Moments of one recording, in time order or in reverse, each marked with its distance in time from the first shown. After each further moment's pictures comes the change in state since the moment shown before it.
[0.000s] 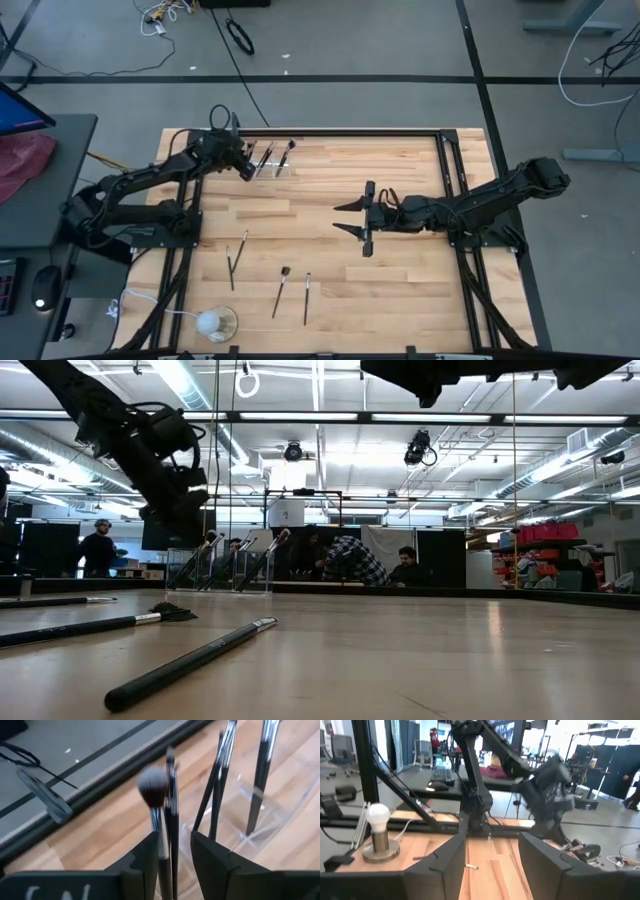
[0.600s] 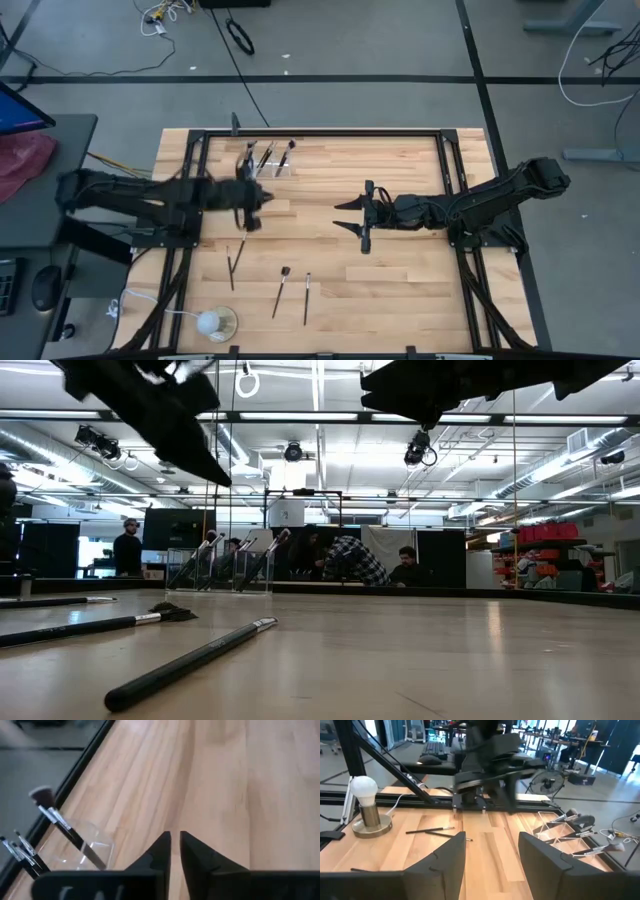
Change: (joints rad) left arm -0.735 -0.121 0.101 -0.106 -0.157 0.047; right arm -0.033 0.000 0.000 -0.140 0.000 0.052
